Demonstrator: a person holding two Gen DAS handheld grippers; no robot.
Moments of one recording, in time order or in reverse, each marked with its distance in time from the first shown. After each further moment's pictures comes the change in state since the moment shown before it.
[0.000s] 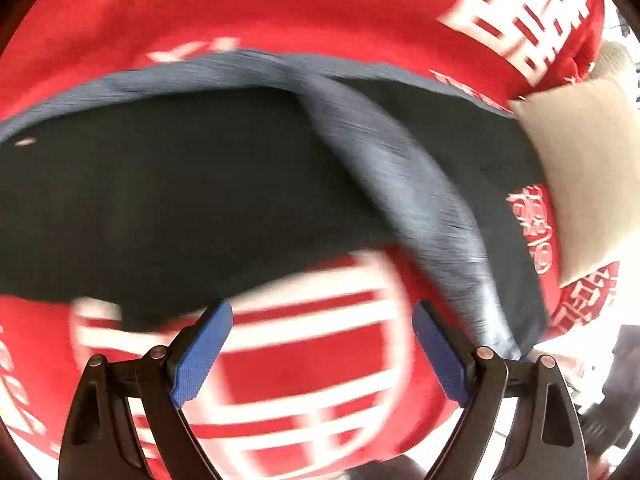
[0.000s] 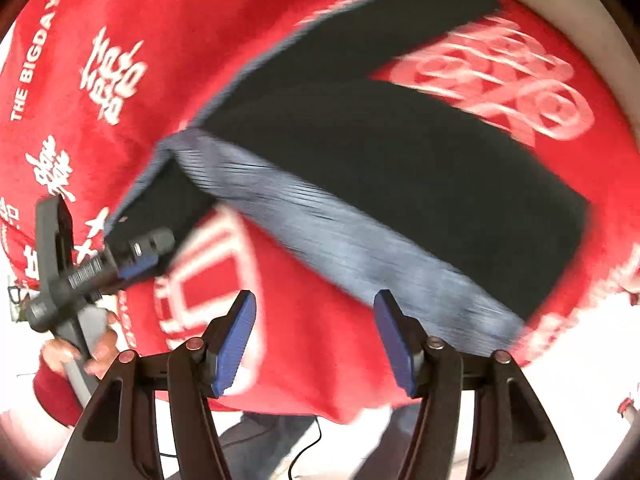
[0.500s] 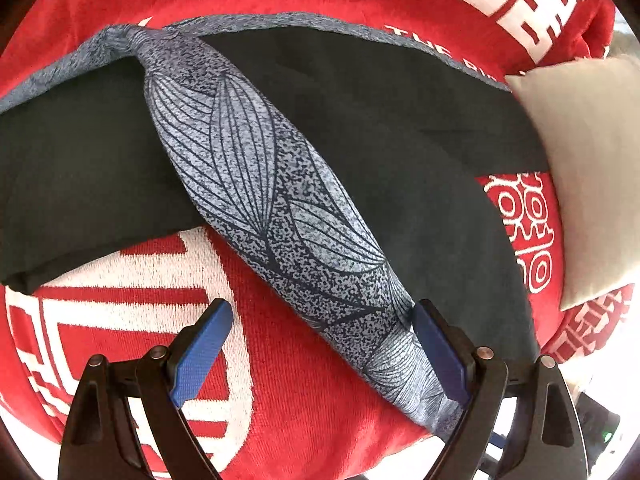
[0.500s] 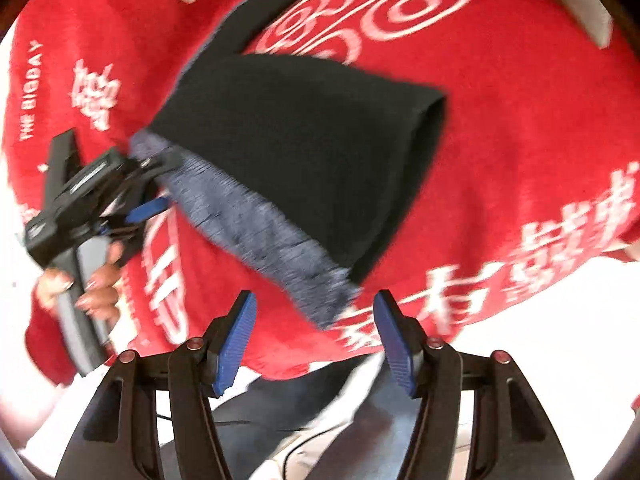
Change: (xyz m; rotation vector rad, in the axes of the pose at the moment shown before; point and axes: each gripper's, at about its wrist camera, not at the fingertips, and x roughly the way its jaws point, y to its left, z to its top) left arm 0.044 -0.074 -0.002 -0.069 0.019 0.051; right arm -0.001 -0.113 -0.023 0.037 0.083 0.170
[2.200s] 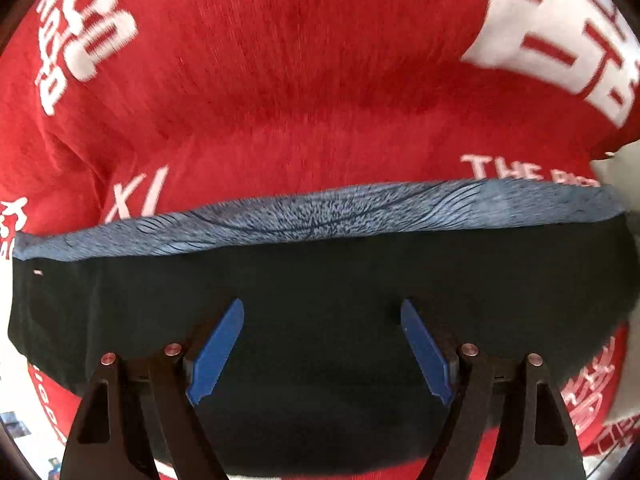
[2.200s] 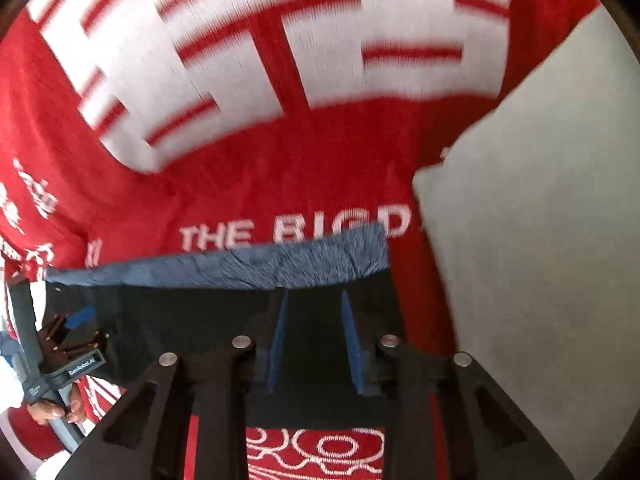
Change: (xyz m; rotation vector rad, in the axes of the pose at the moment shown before) left arm 0.017 -0.019 0.150 0.014 -0.132 0.337; right arm -0.009 0.067 0.358 -0.351 -0.046 -0.347
